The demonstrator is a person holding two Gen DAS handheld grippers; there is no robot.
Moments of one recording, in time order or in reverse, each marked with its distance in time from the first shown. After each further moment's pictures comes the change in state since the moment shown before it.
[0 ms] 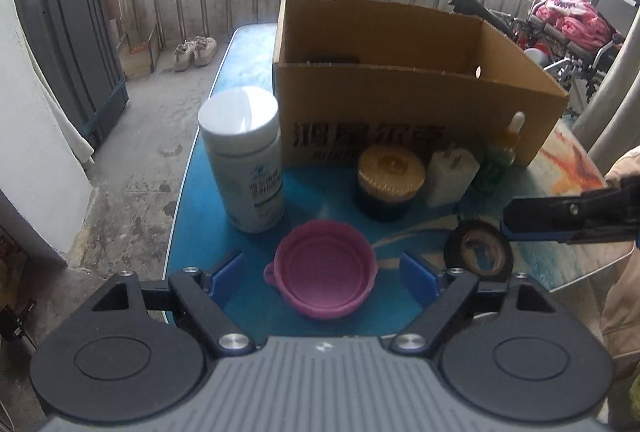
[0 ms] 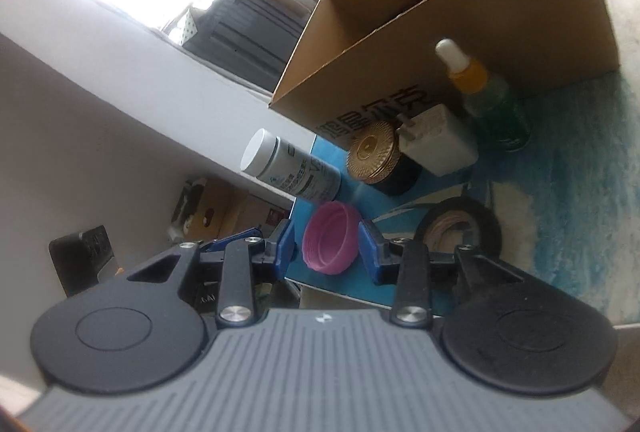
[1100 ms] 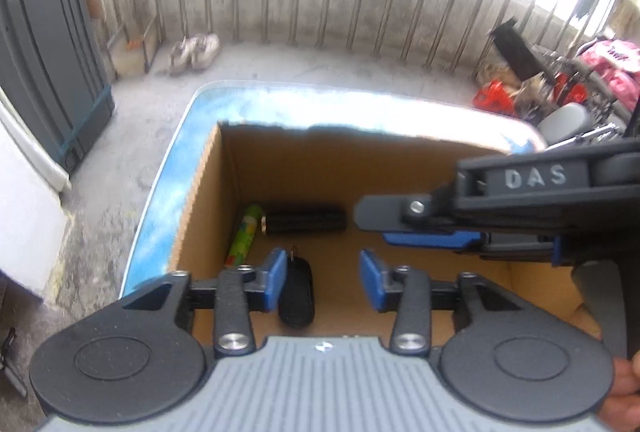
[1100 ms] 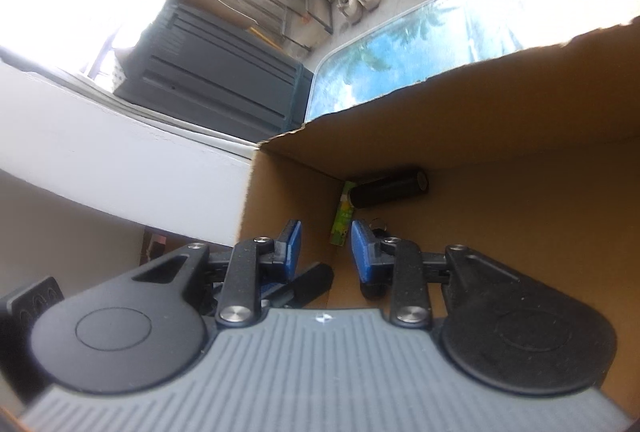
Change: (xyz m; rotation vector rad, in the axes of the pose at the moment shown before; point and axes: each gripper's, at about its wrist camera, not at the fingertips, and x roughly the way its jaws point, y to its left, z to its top) left arm 0.103 -0.034 0.215 -0.111 0.018 0.015; right arm 0.094 -0.042 0.268 0.113 0.049 -0.072
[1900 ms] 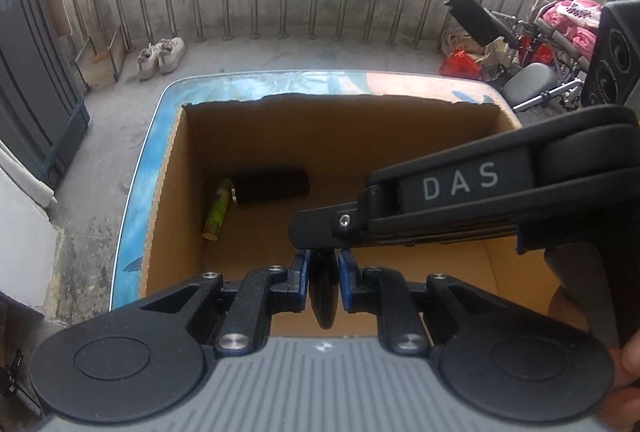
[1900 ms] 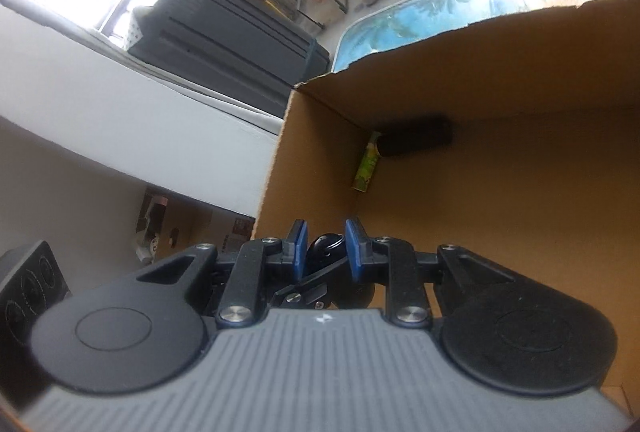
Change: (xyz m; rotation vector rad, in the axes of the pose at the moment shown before) left arm -0.003 -0.008 -0.018 0.105 0.085 -0.045; right arm 0.008 0.029 -0.017 -0.036 0.114 -0.043
